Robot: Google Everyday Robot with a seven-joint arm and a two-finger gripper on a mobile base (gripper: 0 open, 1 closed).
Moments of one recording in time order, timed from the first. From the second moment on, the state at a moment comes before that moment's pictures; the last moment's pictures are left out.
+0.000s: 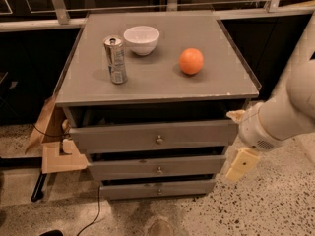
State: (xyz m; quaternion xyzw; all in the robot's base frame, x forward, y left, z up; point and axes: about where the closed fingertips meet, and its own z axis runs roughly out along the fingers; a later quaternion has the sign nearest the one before) arm 0.444 -0.199 0.780 -0.58 0.78 0.06 0.21
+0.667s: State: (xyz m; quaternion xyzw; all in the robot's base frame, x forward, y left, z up) arm 0.437 -0.184 0.694 -0.59 0.78 0.09 0.19
